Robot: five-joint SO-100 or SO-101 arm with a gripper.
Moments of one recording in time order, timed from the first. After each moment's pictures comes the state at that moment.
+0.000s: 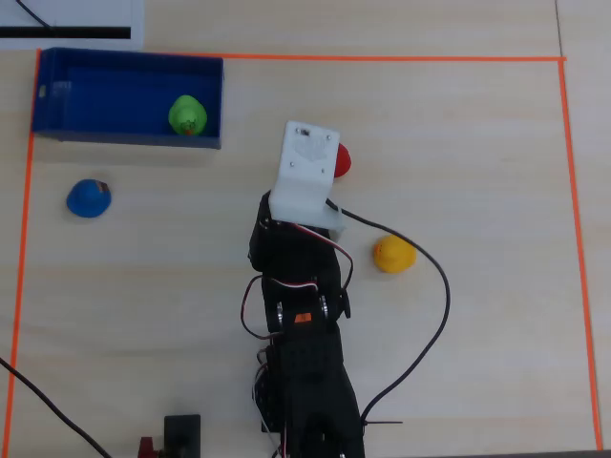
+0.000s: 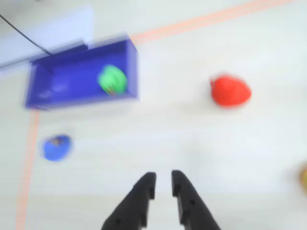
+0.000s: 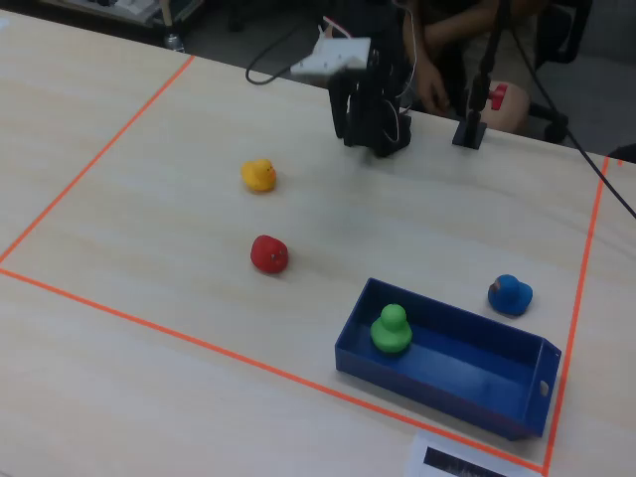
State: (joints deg) arm -4.4 154.5 127.5 65.5 -66.4
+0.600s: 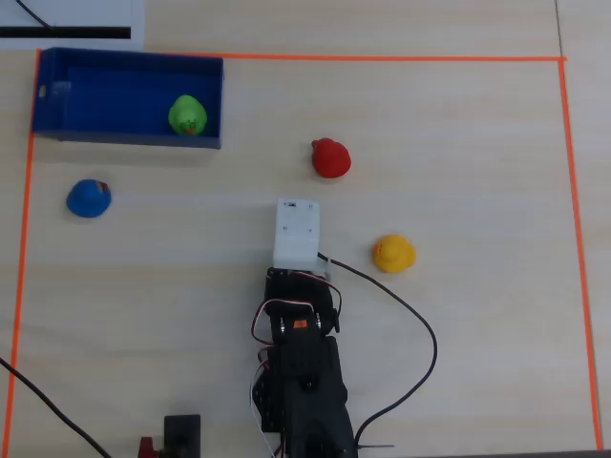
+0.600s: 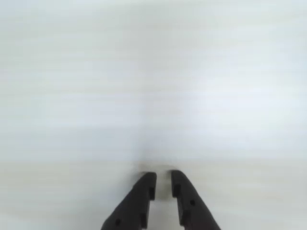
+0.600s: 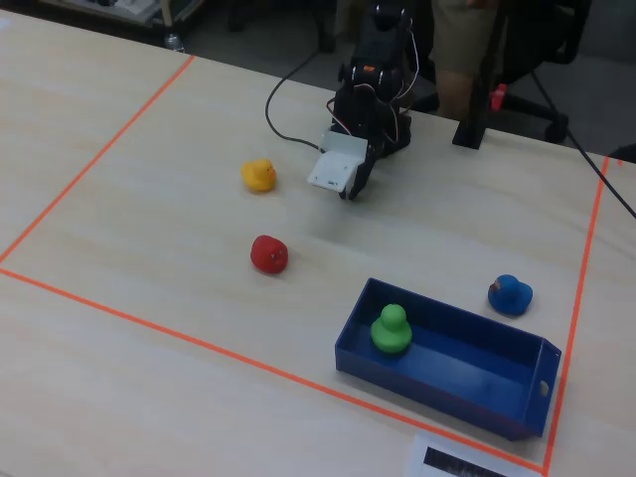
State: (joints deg) arm -1.8 177.8 178.5 59.2 -77.3
